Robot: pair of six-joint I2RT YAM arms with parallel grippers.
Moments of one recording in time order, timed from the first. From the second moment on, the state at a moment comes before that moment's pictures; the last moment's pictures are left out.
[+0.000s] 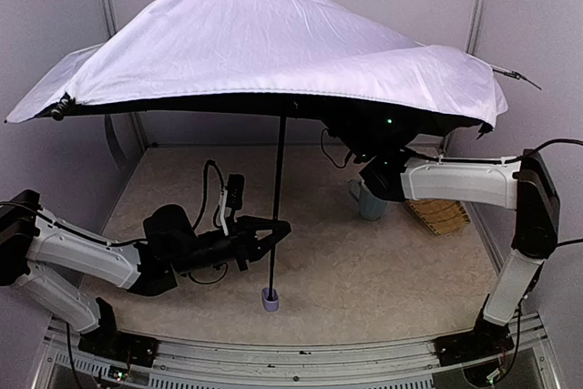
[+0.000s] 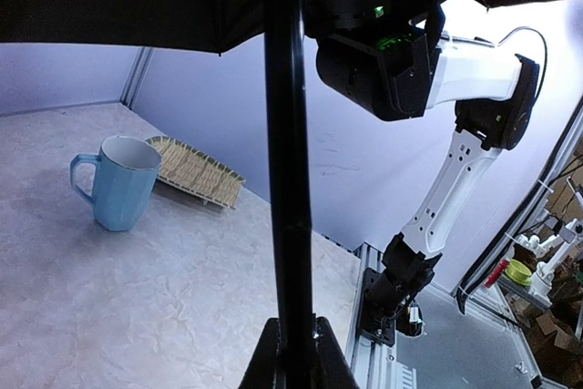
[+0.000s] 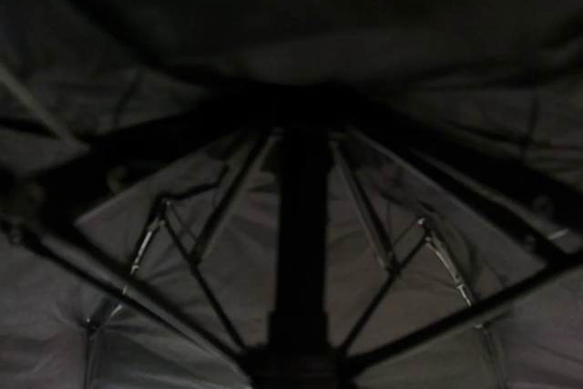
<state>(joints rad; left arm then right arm) -1.07 1.40 0.49 1.01 0.18 -0.49 0.86 1.77 1.35 1.10 -0.16 0.76</state>
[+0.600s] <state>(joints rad) -1.13 1.34 0.60 0.70 -0.11 -0.40 0.94 1.67 1.28 0.90 0.11 0.40</state>
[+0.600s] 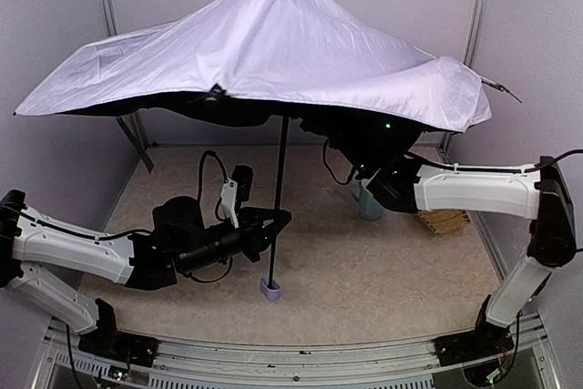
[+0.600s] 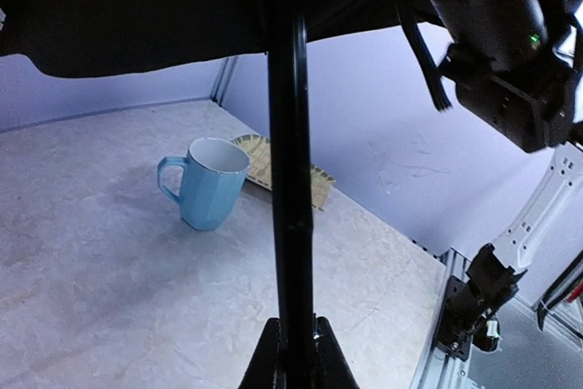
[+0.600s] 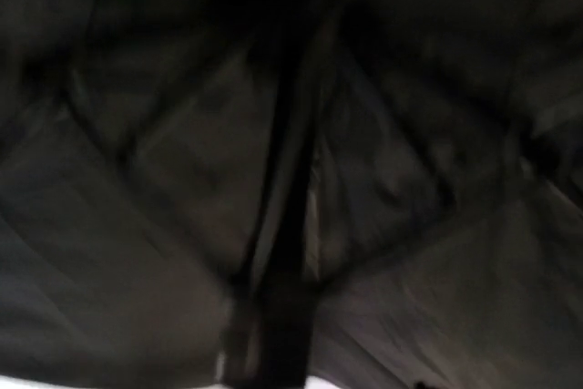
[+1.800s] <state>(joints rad) -1.15 1.29 0.59 0.69 -0.14 -0.22 1.01 1.62 1.29 0.69 0.17 0.31</state>
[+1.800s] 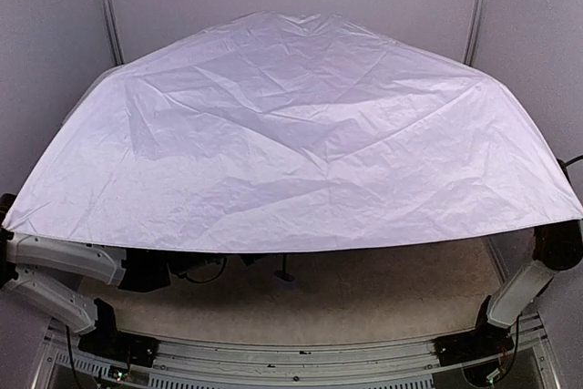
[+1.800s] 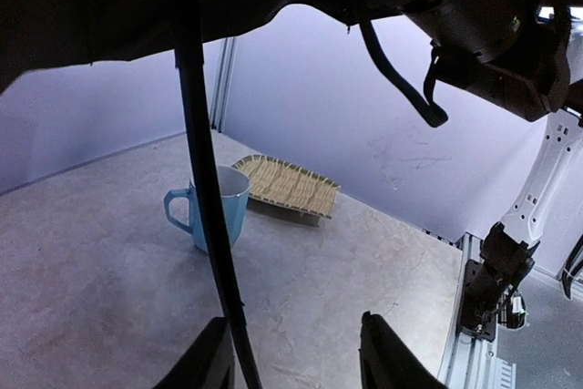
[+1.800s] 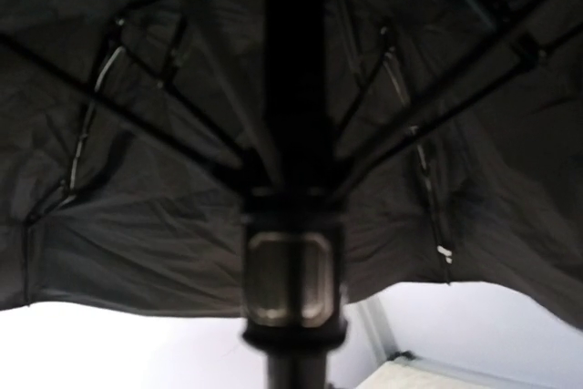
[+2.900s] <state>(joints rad) -1.09 1.38 0.59 0.77 0.00 -0.33 1.00 1.62 1.30 0.80 0.08 0.35</state>
